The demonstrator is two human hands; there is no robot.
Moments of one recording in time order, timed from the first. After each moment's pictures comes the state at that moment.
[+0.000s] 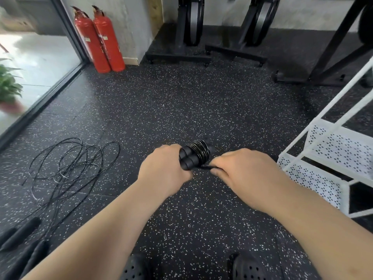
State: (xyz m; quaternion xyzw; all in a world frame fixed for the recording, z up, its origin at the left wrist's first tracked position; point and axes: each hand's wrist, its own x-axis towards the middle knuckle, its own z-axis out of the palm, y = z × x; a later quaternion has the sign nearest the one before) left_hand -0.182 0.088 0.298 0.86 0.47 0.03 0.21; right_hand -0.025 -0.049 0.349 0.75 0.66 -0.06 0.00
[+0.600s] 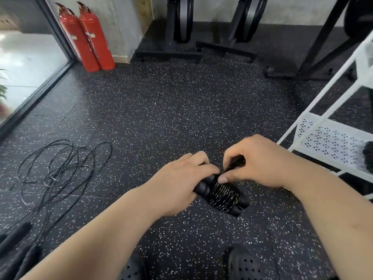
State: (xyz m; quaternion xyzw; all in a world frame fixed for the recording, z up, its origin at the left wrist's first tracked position) left_hand -0.174 0.057 0.297 0.98 0.12 0.00 0.19; right_hand 0.033 -0.058 0.351 0.75 0.61 -0.24 -0.11
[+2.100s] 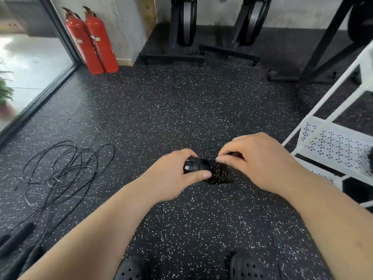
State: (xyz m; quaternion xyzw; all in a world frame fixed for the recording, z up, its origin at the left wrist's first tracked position) left_hand -0.179 0.084 0.295 0.87 0.34 0.00 0.36; right_hand 0.019 -0.053 0.351 0.76 0.62 -0.09 -0.14
